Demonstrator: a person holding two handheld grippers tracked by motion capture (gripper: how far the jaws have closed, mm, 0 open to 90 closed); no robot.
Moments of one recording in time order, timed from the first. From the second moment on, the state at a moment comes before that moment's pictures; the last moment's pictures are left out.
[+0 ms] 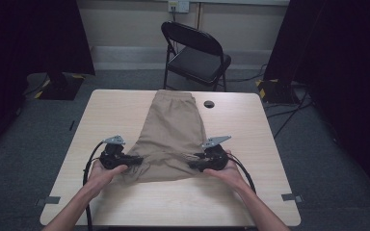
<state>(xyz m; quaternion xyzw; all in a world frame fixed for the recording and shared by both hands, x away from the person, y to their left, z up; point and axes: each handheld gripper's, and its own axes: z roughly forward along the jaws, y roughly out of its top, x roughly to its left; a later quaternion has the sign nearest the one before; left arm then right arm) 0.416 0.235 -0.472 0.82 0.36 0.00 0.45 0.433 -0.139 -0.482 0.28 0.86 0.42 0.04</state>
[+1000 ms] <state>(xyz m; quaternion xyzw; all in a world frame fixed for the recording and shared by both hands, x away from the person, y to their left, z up) 0.413 0.241 -0.475 0.81 0.36 -0.02 0.46 0.440 -0.143 -0.484 0.29 0.84 0.45 0.04</state>
